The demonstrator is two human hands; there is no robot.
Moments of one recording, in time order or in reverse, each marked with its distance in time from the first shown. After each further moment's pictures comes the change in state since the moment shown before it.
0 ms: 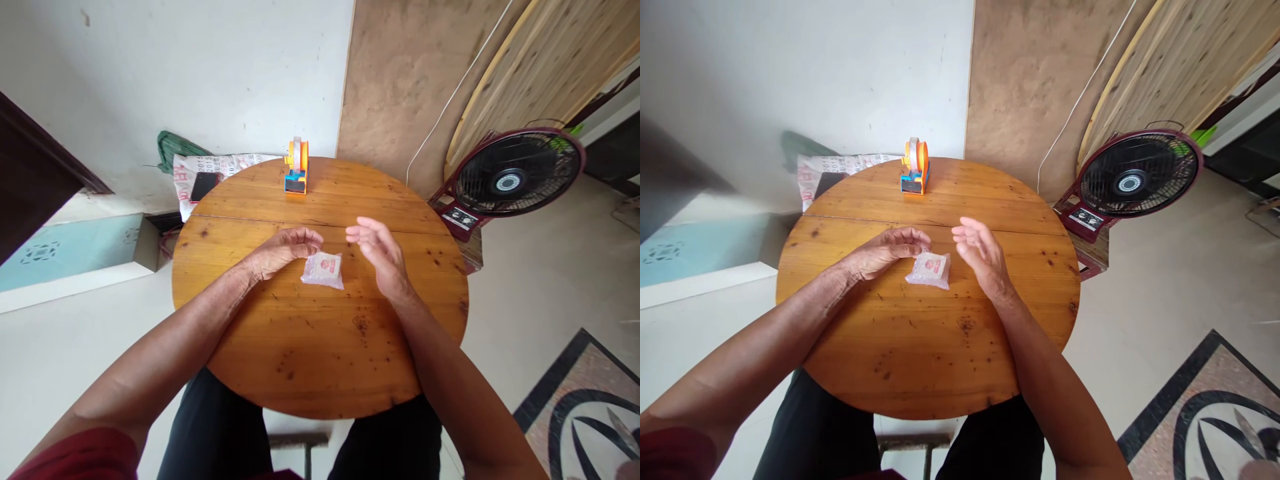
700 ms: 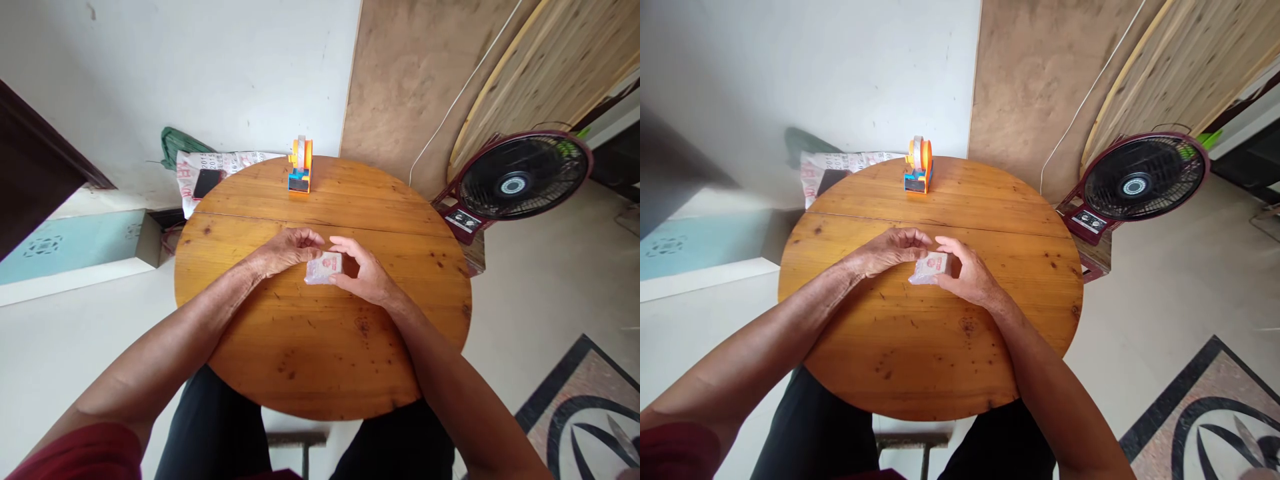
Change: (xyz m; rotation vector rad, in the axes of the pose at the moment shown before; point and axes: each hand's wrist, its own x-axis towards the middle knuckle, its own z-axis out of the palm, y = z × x) left_hand 0.001 0.001 -0.001 0.142 -0.028 0.018; right_hand -0.003 0.004 0.015 -0.315 -0.322 0.051
